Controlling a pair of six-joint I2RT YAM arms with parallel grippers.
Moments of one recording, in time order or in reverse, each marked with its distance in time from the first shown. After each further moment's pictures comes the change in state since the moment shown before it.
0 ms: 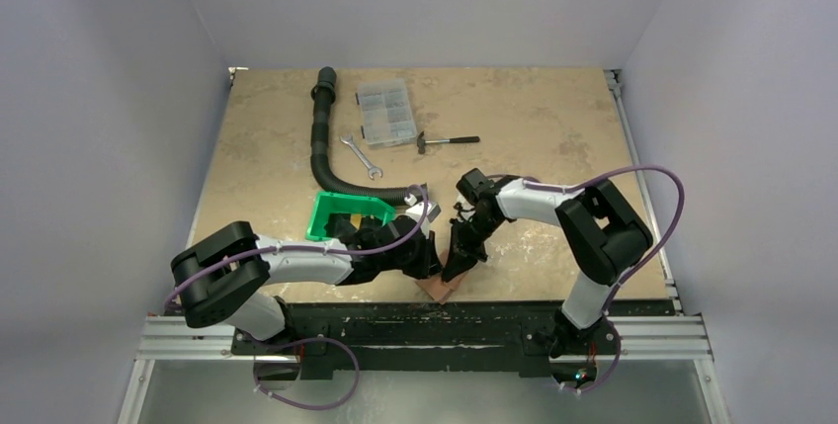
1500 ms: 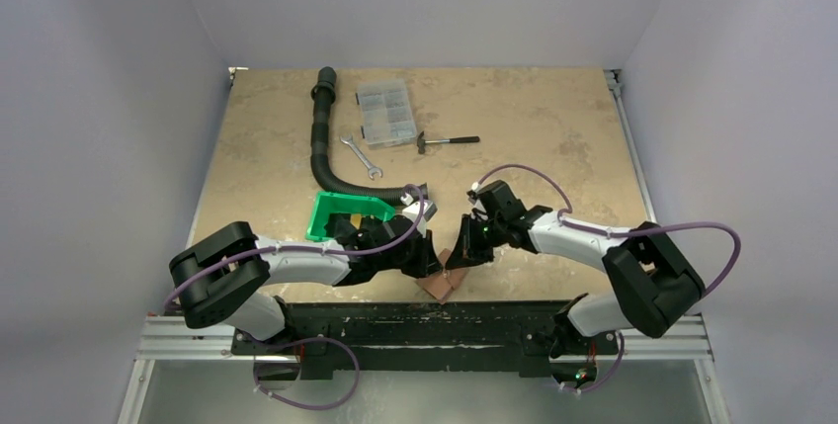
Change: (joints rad) left arm 0.018 -0.007 -0.035 0.053 0.014 -0.008; right arm 0.024 -0.338 -0.286 0.404 0.177 0.042
